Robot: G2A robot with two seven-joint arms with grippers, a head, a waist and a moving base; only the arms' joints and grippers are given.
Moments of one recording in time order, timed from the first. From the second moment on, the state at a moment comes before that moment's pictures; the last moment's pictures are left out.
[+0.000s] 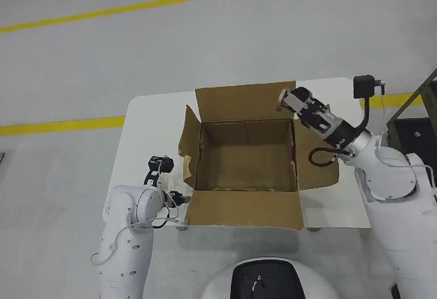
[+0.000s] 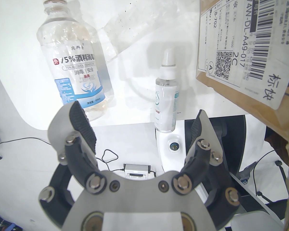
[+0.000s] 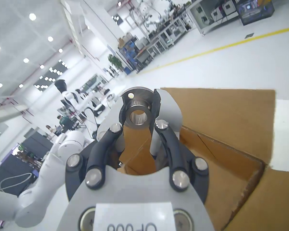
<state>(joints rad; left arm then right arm) 1.05 -1.34 -1.45 -1.70 1.32 -0.11 -1.48 -1.07 -1.38 1.56 -1.70 -0.29 -0.44 0.54</state>
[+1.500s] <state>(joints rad) 1.05 -1.34 -1.45 -1.70 1.32 -0.11 -1.48 -1.44 -1.28 1.87 -1.81 -0.77 -0.40 0.80</state>
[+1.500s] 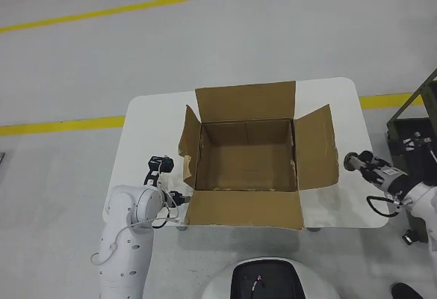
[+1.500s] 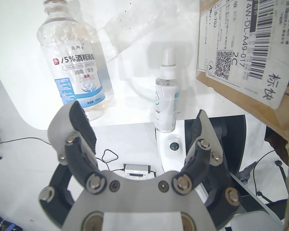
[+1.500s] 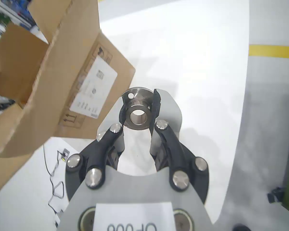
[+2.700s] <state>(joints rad) 1.05 -1.34 -1.45 -1.70 1.32 -0.11 -1.48 -1.36 -1.25 1.55 -1.84 -1.30 -0.25 1.11</state>
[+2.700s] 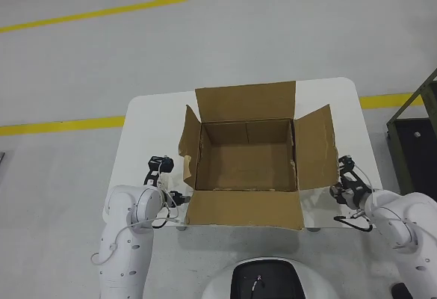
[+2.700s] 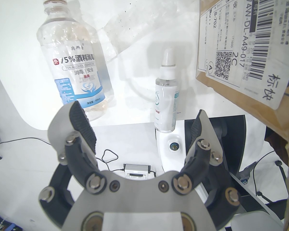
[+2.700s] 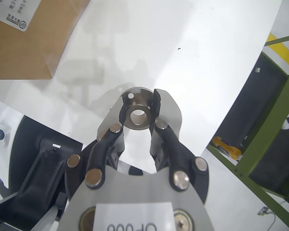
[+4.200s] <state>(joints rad) 1.05 -1.34 -1.45 -1.70 1.32 -0.11 -1.48 -1.49 -1.23 1.74 -1.95 -1.16 -0.23 0.54</state>
